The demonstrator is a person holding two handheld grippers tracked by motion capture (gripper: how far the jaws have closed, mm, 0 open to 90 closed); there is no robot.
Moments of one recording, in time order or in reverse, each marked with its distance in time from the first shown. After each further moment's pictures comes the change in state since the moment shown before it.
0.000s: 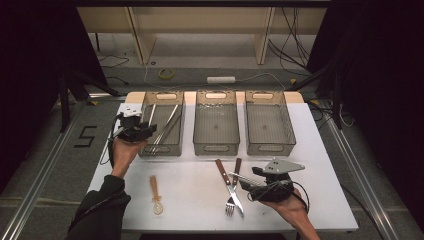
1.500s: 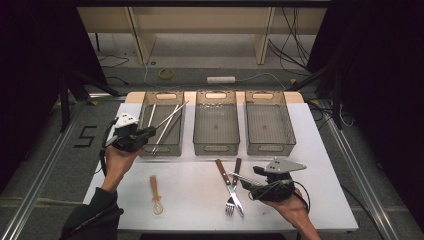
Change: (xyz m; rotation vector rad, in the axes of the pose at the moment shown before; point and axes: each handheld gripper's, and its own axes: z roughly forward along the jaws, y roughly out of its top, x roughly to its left) left arm -0.023 -0.003 -0.047 -0.097 -0.100 0.092; right arm -0.002 0.000 -0.001 -0.005 -0.009 0.009
